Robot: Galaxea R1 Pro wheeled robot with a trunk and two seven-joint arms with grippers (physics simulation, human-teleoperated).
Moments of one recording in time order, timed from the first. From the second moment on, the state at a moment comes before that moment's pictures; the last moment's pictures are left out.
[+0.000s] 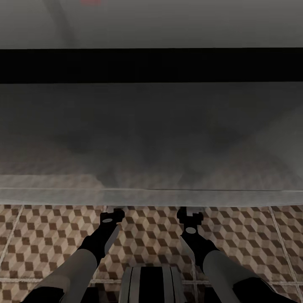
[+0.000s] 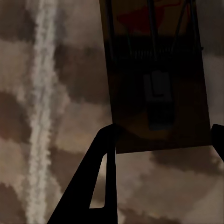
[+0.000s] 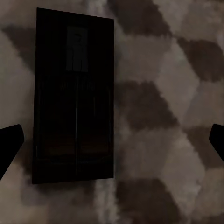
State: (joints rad) left arm -0.75 -0.13 -0.04 -0.50 0.03 0.15 0.34; right arm -0.78 0.14 0.19 -0.29 -0.05 -0.17 -0.46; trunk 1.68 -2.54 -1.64
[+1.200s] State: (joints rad) left arm -0.75 -0.12 -0.04 -0.50 0.05 0.14 0.34; right arm -0.78 0.14 0.19 -0.29 -0.05 -0.17 -0.46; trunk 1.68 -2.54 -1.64
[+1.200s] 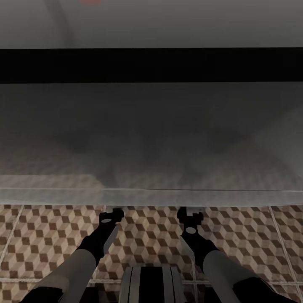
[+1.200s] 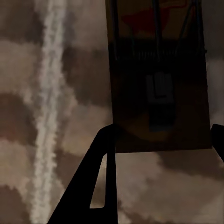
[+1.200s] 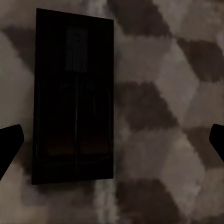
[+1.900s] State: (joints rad) left arm -0.75 -0.12 -0.04 -0.42 0.05 0.14 0.34; right arm -0.78 0.14 0.19 -0.29 -0.05 -0.17 -0.46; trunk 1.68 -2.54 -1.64
